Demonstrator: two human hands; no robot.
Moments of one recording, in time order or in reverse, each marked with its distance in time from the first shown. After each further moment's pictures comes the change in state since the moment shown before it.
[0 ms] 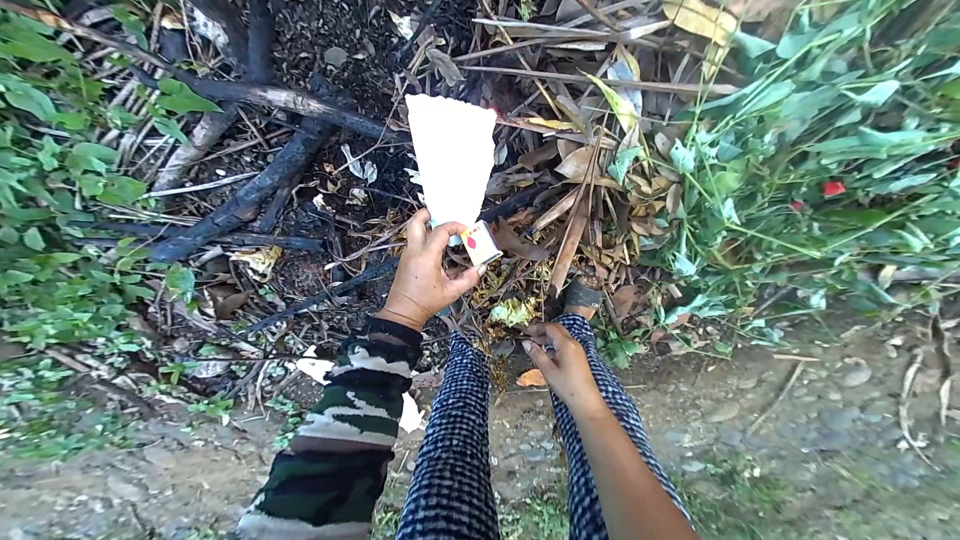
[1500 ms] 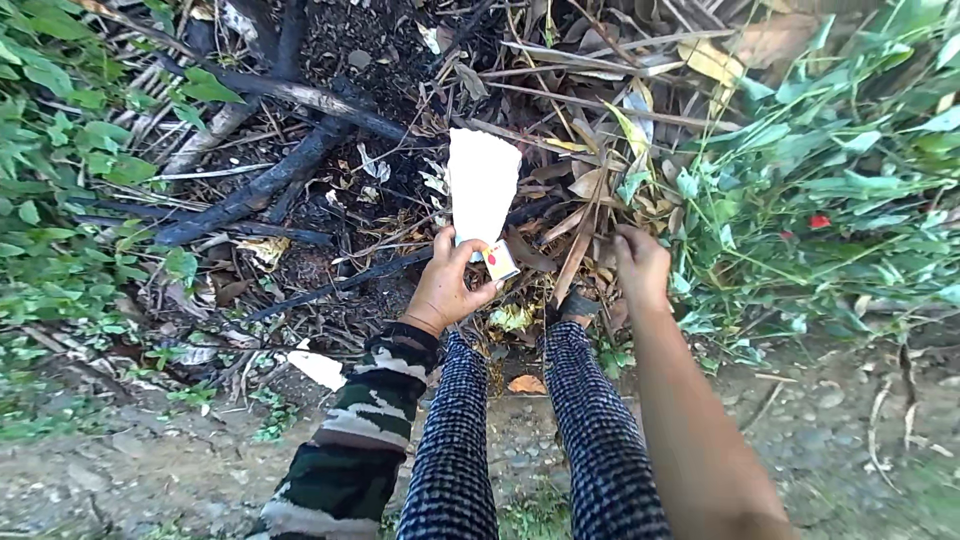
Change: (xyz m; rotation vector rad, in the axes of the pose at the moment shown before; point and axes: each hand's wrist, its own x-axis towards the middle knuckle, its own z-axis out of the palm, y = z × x) left_hand -0.008 0.006 0.005 -0.042 -0.100 -0.137; right_hand 0.109 -0.040 -0.119 -0.337 0.487 -0.213
